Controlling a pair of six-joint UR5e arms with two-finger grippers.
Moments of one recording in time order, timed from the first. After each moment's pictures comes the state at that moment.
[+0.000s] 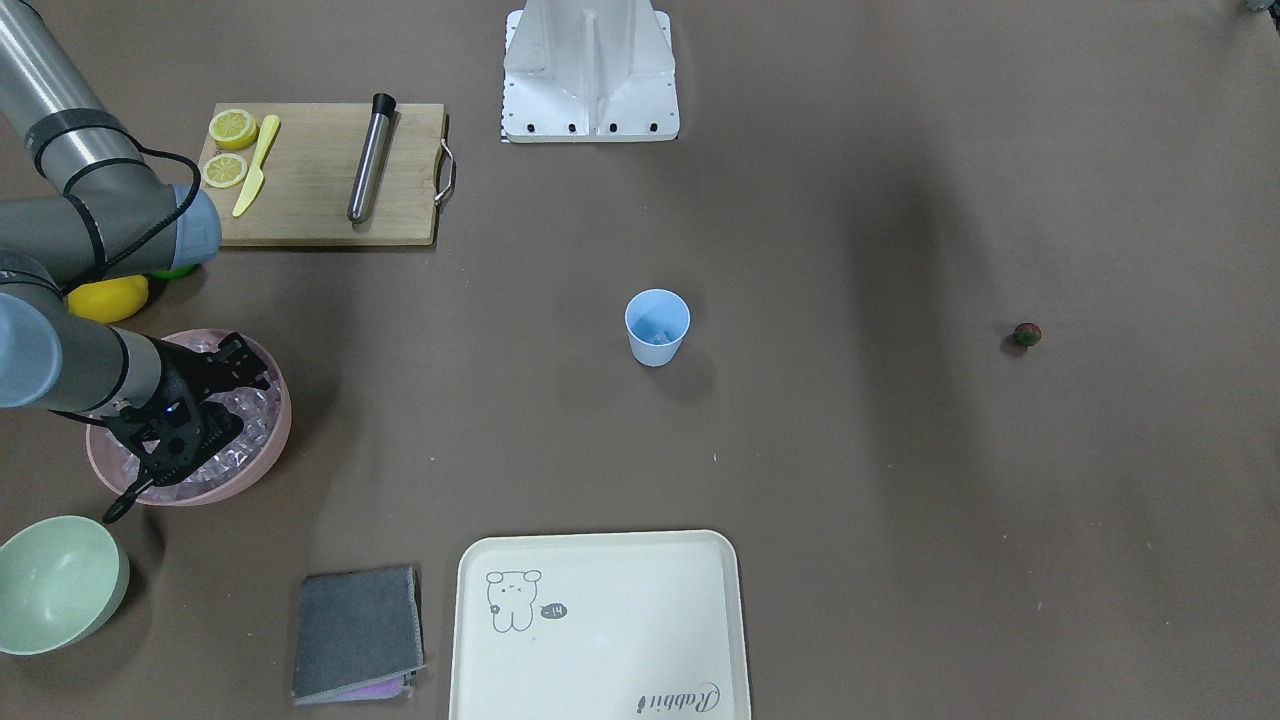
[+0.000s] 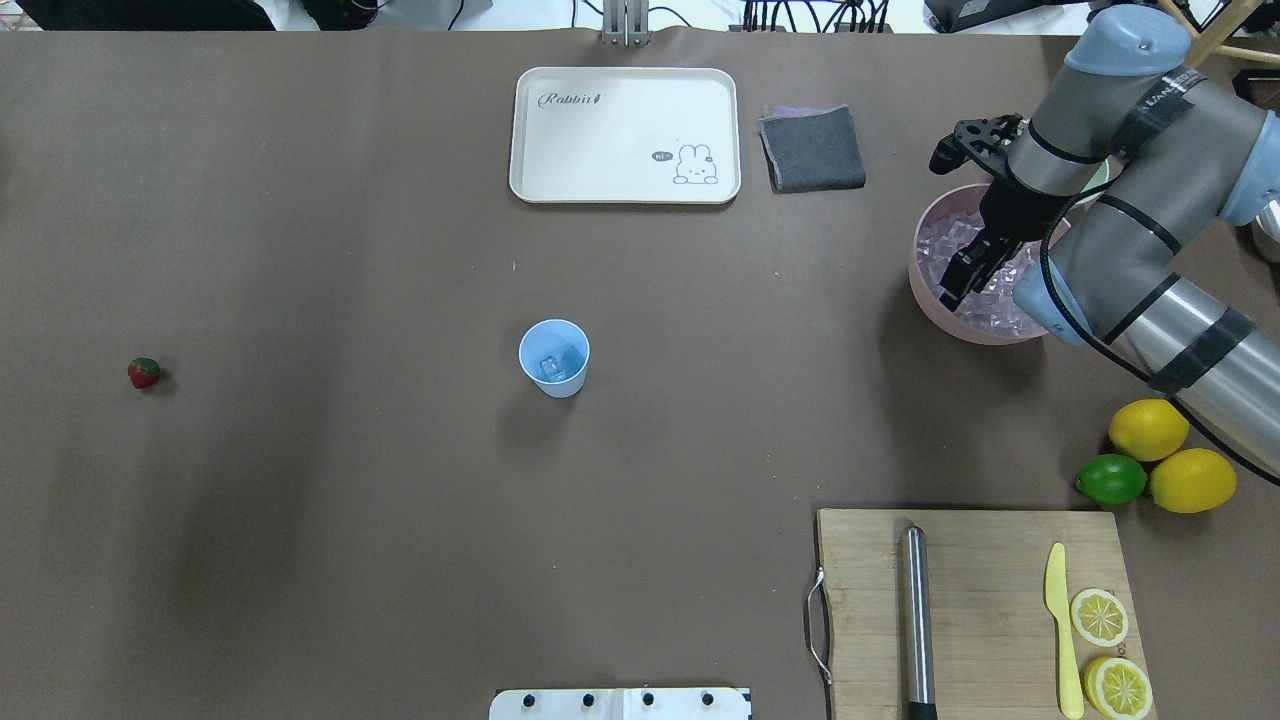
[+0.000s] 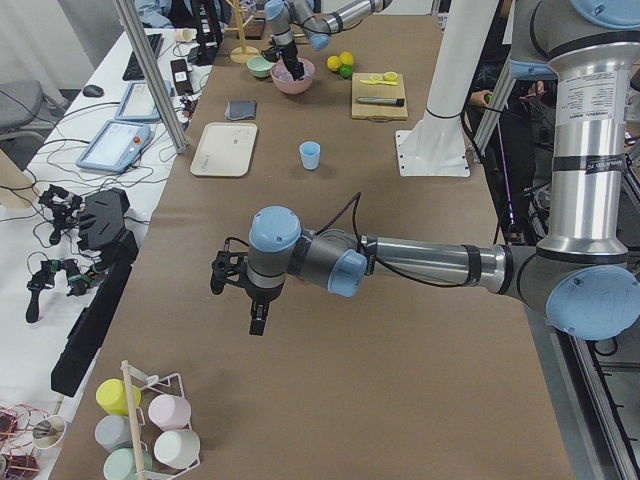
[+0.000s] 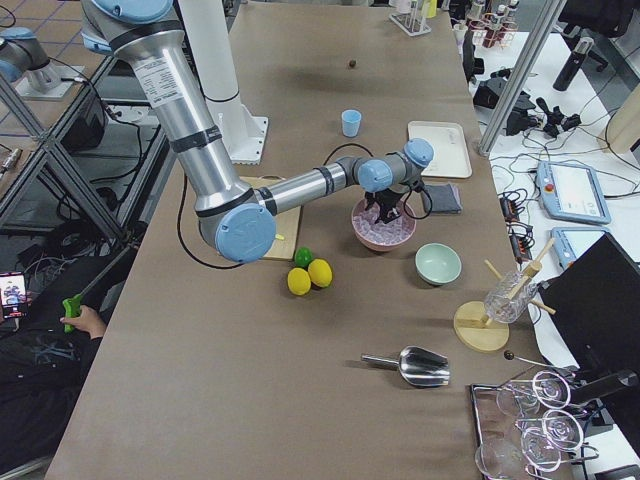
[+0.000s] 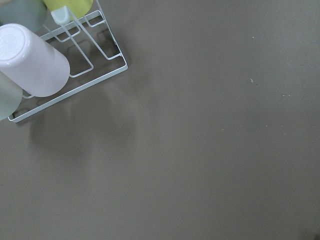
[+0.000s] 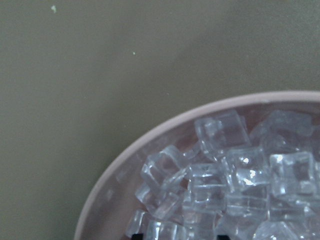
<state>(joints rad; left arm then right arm) -1.54 -1.53 -1.69 -1.86 -2.29 -0.28 0.98 -1.12 1.44 -1.58 2.42 -0.03</state>
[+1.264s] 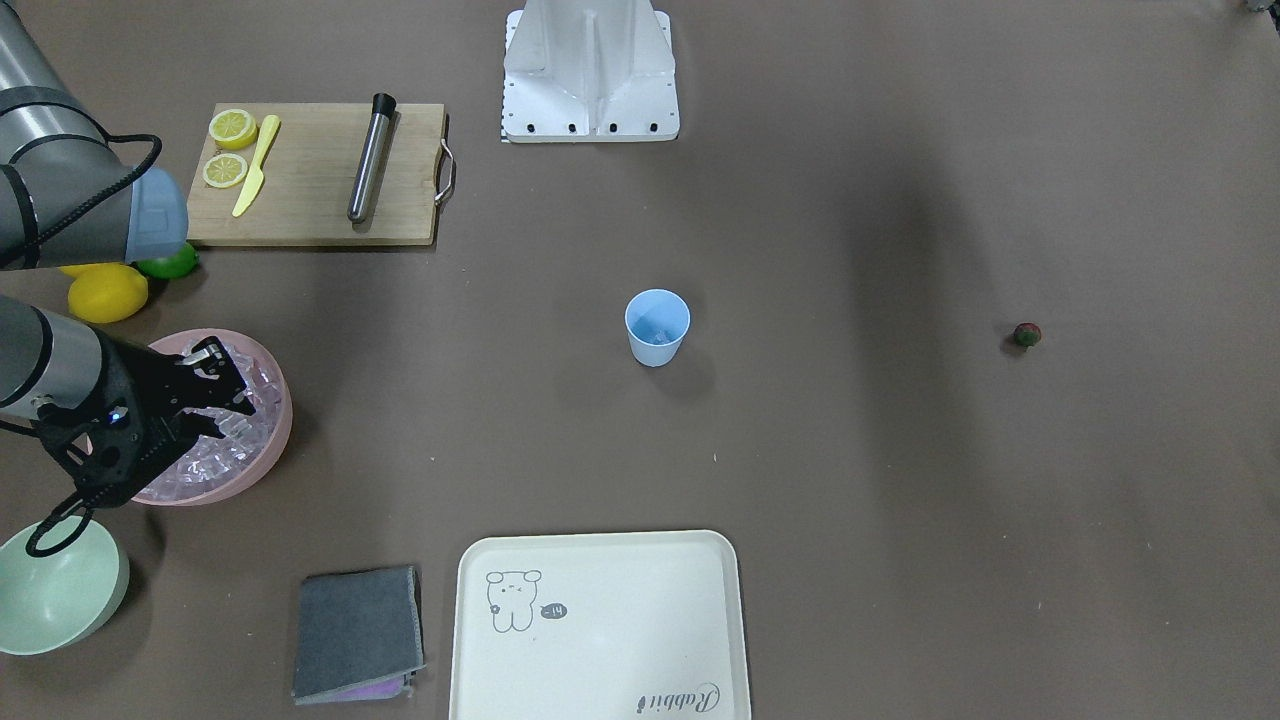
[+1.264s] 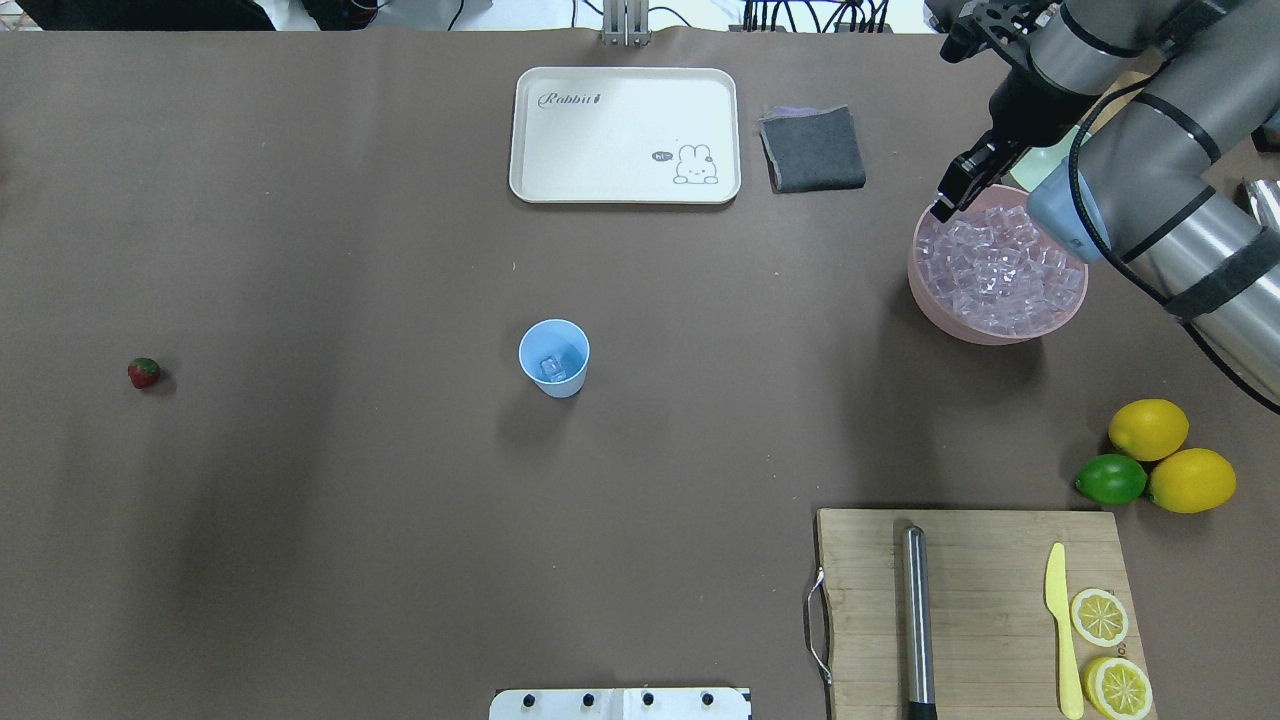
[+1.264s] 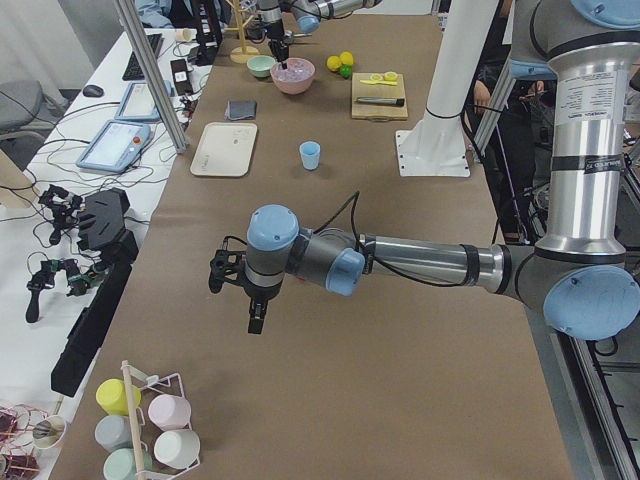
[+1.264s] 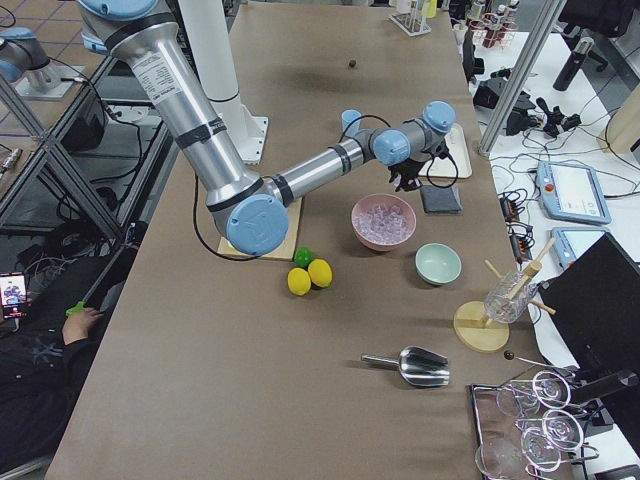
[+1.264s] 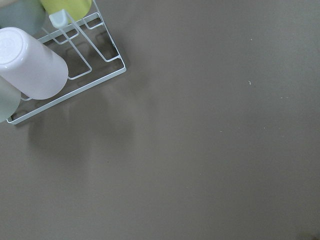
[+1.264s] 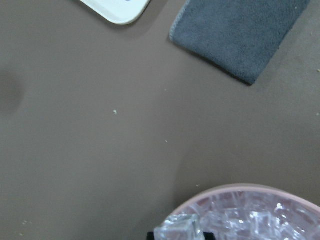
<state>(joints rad) -1.54 -1.54 -1.69 -1.86 -2.29 -0.28 1.07 -1.01 1.51 -1.59 2.50 0.08</state>
